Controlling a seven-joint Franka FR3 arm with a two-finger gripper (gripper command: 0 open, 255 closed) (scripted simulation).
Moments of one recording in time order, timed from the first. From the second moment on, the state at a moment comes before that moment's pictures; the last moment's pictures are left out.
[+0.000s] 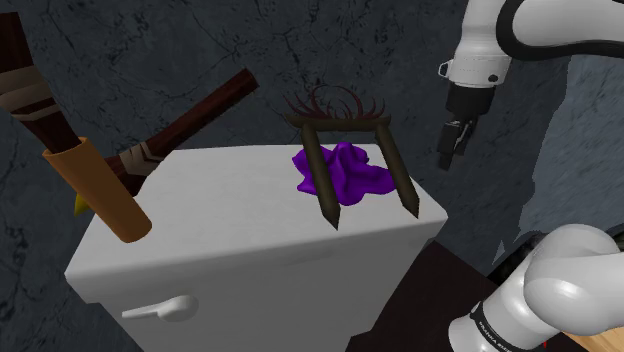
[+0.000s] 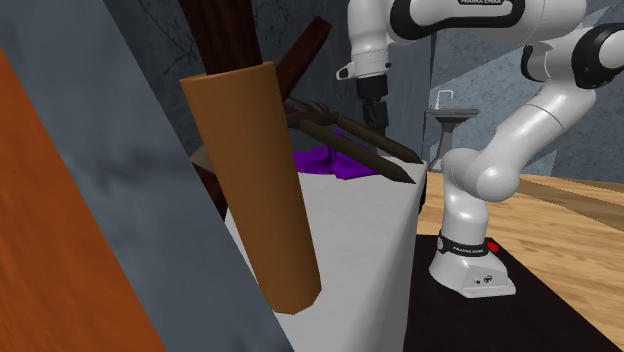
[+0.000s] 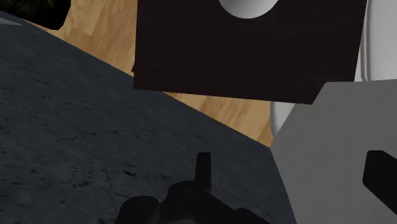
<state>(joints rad) -0.02 -0.77 0.06 -2.36 -0.02 1.42 -0.08</state>
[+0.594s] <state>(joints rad) -0.09 -0.70 0.26 -2.26 0.12 1.50 0.37</state>
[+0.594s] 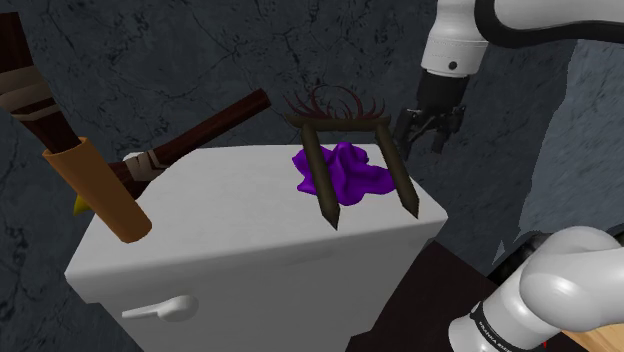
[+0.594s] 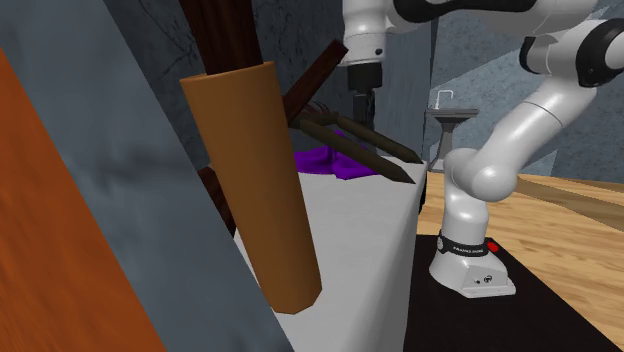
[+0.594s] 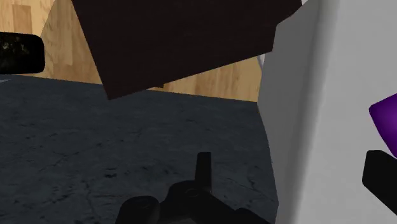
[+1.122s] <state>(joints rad) -0.24 -0.53 0.50 -2.07 0.16 1.51 0.91</state>
